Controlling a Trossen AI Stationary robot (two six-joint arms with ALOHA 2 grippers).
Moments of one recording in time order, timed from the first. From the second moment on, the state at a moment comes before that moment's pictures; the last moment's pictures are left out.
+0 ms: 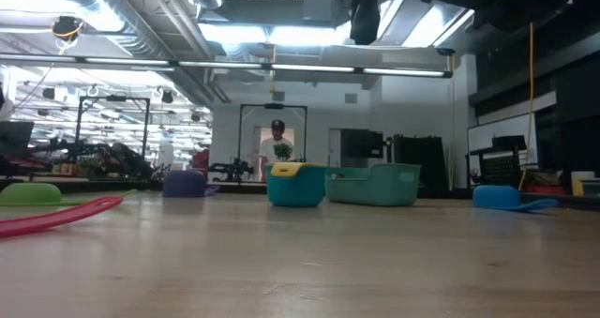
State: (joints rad) left arm -0.24 1.10 0.74 0.63 -0.43 0.49; right arm 0.19 1.57 0.73 1.05 0.08 0.49
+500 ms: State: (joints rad) left arm -0.23 1.10 0.74 0.64 -0.43 0.50; right arm 0.19 1.57 0.73 1.05 0.06 0.50
